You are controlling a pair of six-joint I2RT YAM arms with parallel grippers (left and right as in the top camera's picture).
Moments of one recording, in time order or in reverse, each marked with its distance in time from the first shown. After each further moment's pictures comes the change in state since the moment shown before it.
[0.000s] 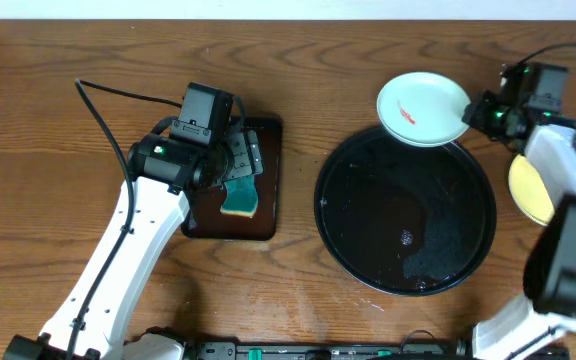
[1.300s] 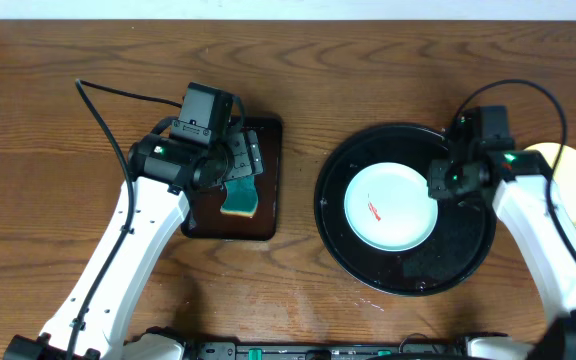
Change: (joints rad) left arm 0.000 0.000 0.000 0.000 0.000 0.000; right arm 0.278 -0.377 -0.230 -0.460 0.262 -0.153
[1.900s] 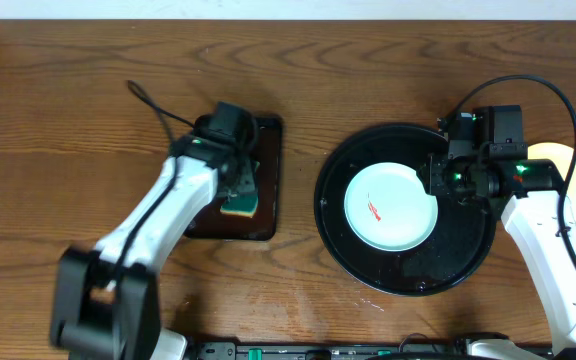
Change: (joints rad) left arm 0.000 0.242 -0.171 0.136 -0.097 0.032; right arm 0.000 -0.080 0.000 0.039 -0.158 -0.045
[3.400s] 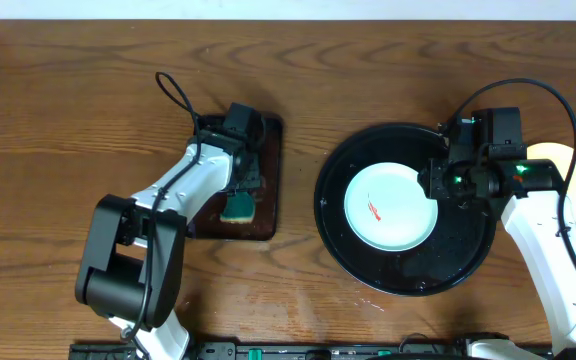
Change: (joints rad) left arm 0.001 0.182 0.026 0.134 -0.051 0.076; right arm -0.002 0.000 0.000 -0.045 0.013 0.036
